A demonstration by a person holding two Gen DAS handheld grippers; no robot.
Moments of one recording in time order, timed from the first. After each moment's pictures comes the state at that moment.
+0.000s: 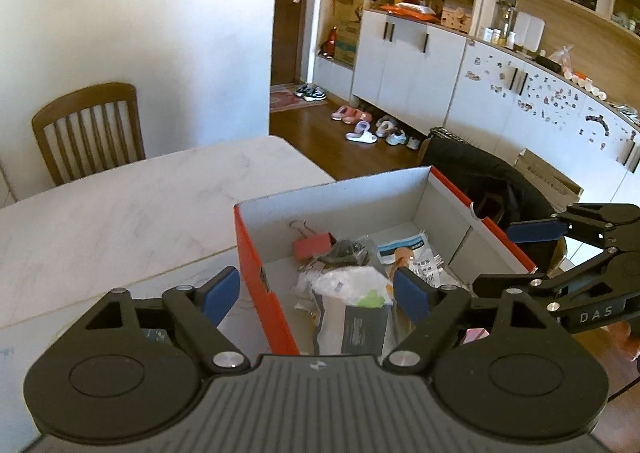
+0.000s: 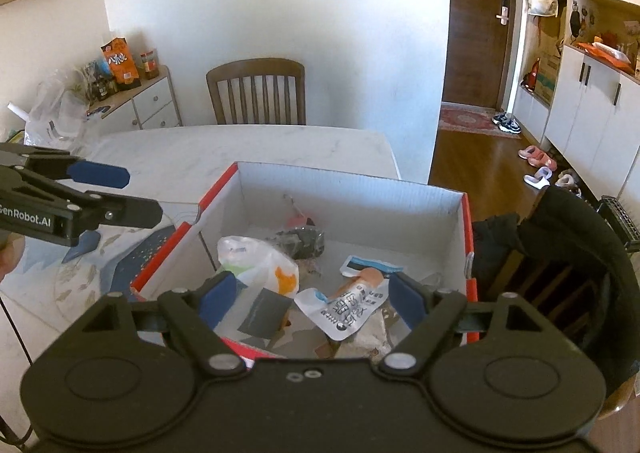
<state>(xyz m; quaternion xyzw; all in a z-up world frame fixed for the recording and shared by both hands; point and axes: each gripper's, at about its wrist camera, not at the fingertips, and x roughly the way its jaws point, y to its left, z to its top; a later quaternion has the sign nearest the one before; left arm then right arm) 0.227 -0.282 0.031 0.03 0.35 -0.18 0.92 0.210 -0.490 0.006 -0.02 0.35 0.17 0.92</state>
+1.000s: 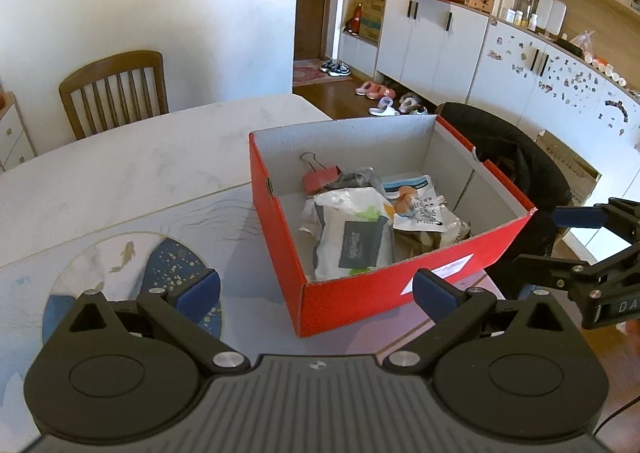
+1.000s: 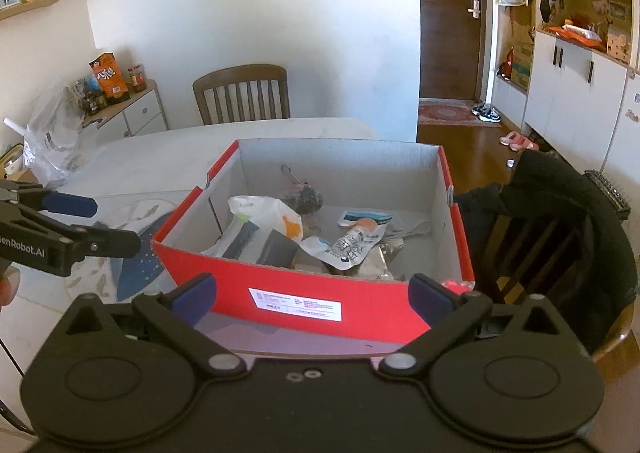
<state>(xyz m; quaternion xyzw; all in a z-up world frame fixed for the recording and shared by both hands) 0.170 -0.281 0.008 0.03 0.38 -0.14 0.91 0.143 -0.497 -0.011 0.01 0.34 0.13 0.93</state>
